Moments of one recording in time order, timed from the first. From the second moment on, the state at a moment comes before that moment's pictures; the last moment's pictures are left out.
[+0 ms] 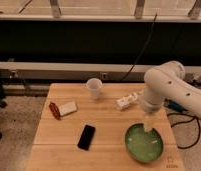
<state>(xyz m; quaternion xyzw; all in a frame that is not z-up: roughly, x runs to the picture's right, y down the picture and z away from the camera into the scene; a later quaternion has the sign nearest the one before) 0.199 0.130 0.654 -0.33 -0.05 -0.05 0.94</state>
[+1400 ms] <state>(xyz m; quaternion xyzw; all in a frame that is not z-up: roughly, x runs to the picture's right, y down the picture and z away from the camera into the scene) 0.180 0.142 0.655 -0.33 -0.07 -0.07 0.94</state>
